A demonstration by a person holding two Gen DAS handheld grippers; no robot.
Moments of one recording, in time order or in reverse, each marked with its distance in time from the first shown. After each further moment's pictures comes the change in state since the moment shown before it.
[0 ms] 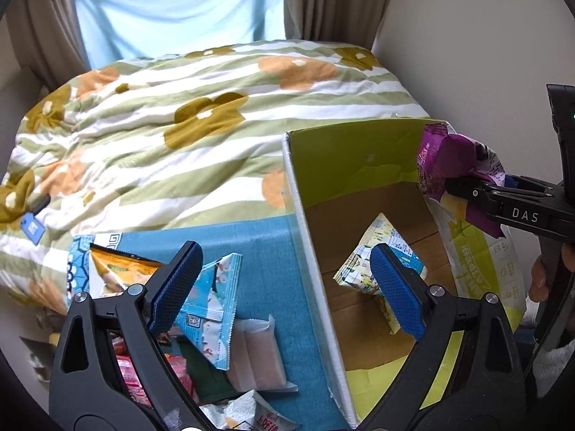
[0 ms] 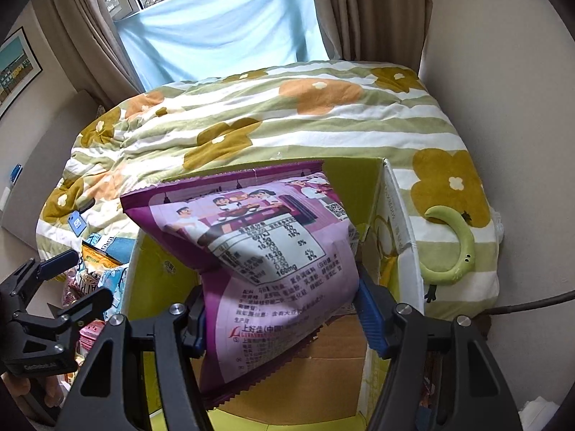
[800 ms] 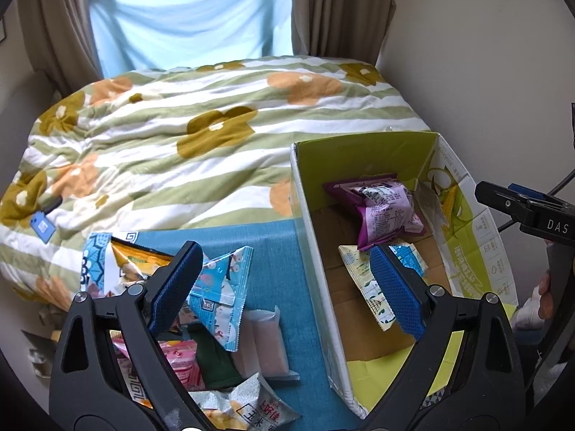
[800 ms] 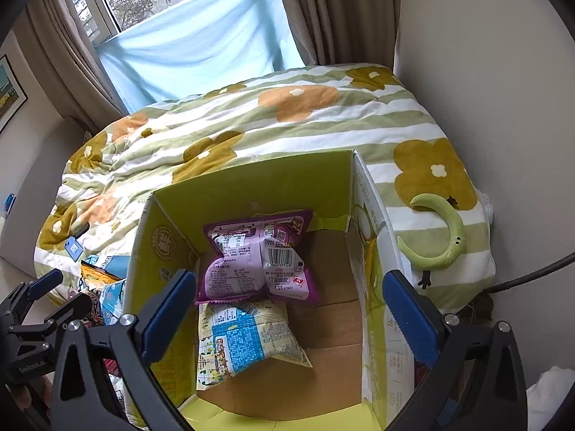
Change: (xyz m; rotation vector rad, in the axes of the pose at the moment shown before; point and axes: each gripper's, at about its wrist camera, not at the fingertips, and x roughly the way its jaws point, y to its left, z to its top) left arm -0.044 -0.006 -0.012 -0.008 -0.066 0.025; right arm -0.033 -0.004 -0.018 0.102 -0.065 -0.033
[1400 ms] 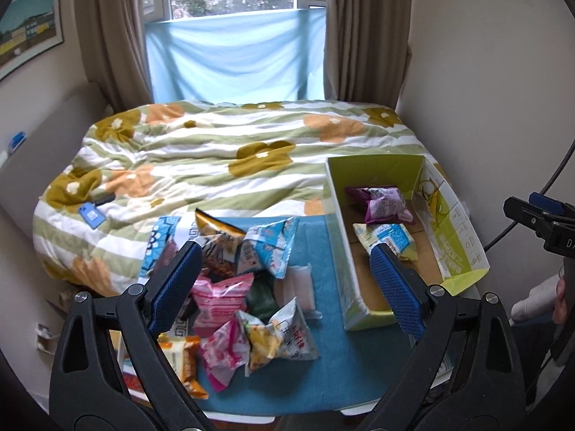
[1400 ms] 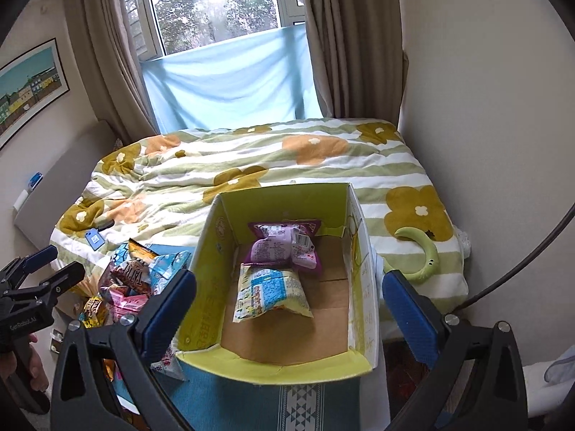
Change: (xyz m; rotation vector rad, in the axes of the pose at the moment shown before) left arm -0.171 0.022 -0.096 -0.081 -0.183 0.134; right arm -0.148 0.030 -0.073 -0.126 -0.193 0.021
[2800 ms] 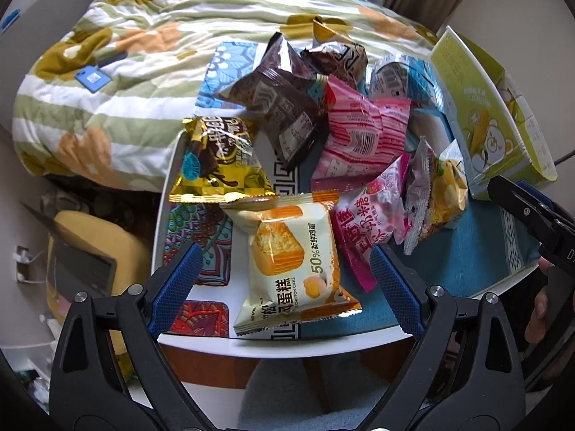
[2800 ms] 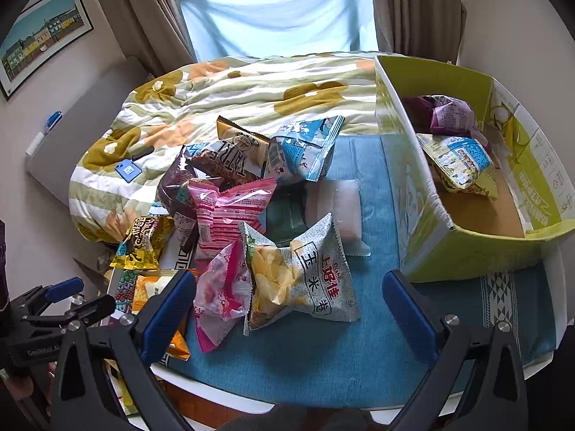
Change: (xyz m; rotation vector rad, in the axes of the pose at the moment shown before) left arm 0.117 0.213 -0.175 -0.131 0.422 -0.100; right arm 0.108 0.232 -0.145 -0.012 0.211 0.076
